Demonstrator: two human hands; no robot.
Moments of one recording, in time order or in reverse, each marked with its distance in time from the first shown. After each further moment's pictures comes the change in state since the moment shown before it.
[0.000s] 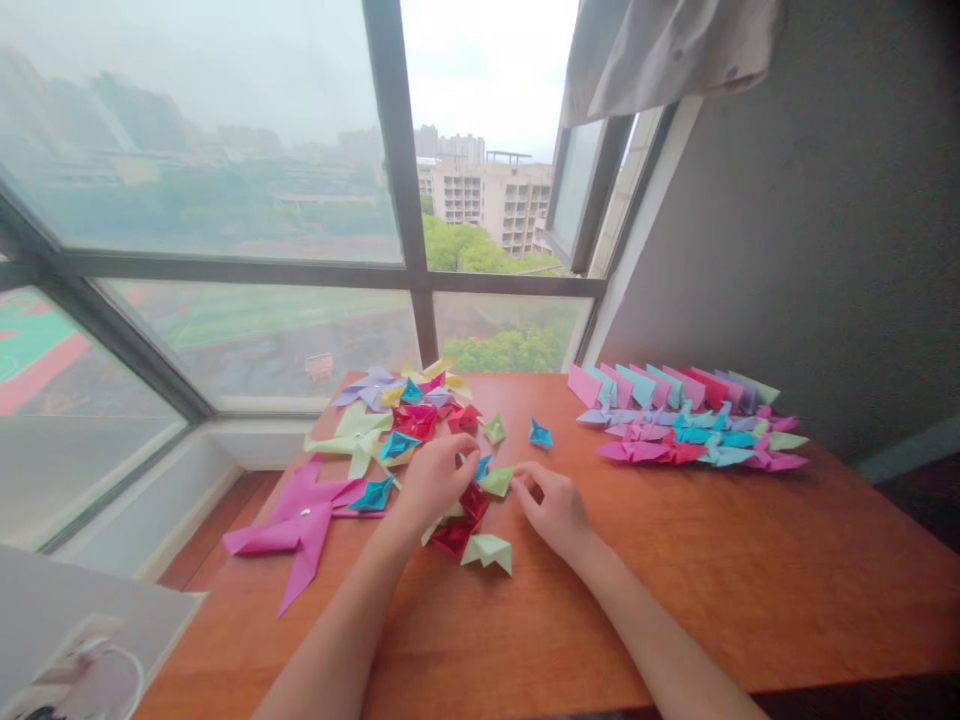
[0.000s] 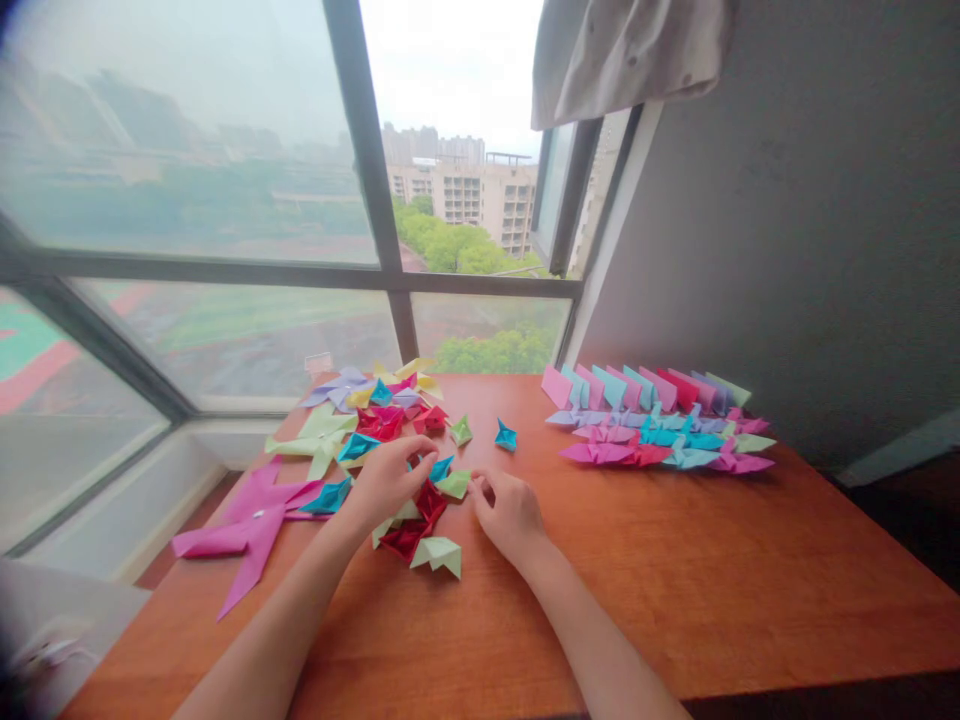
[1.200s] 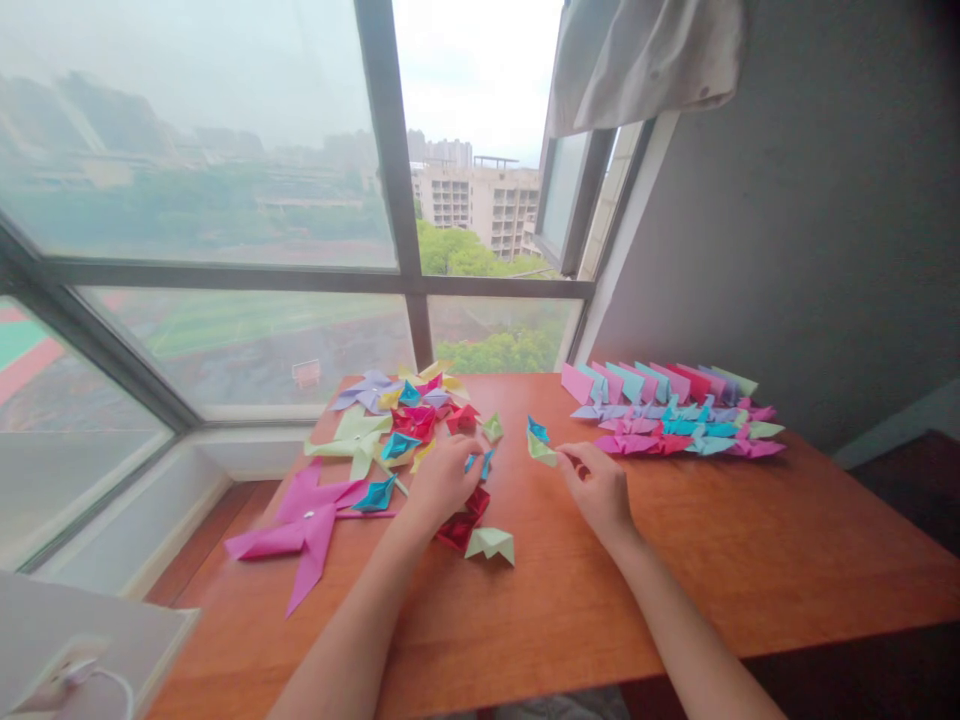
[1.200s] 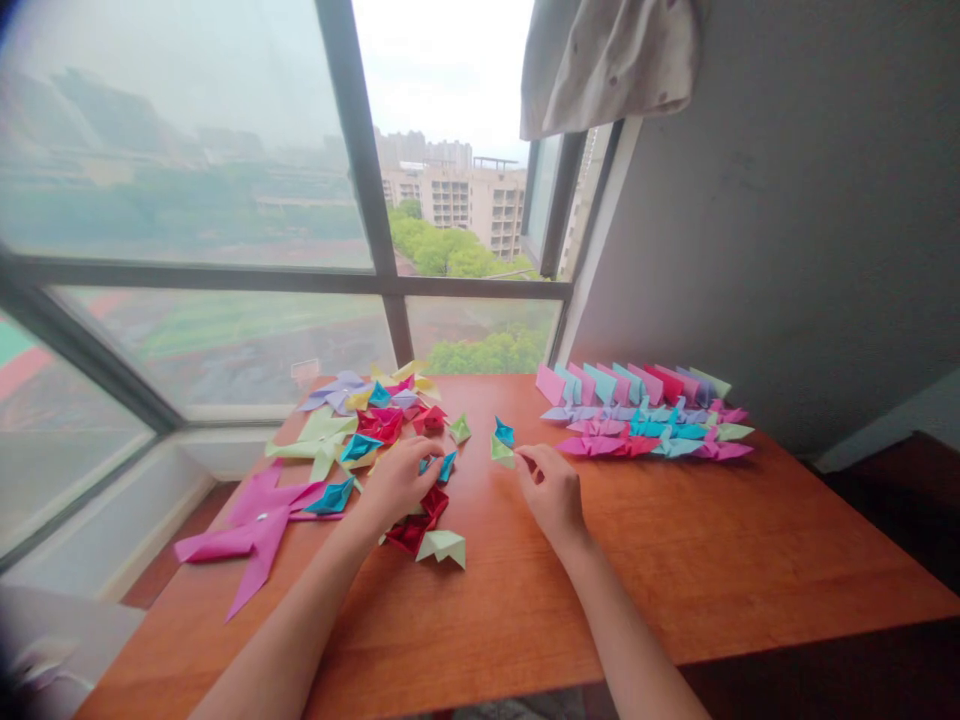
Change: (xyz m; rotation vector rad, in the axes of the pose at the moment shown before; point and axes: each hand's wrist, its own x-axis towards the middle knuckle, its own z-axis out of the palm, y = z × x) left_hand -0.002 -0.005 0.012 0.146 -0.028 0.089; right_hand -0.005 0.020 -0.041 -0.009 0.355 -0.074
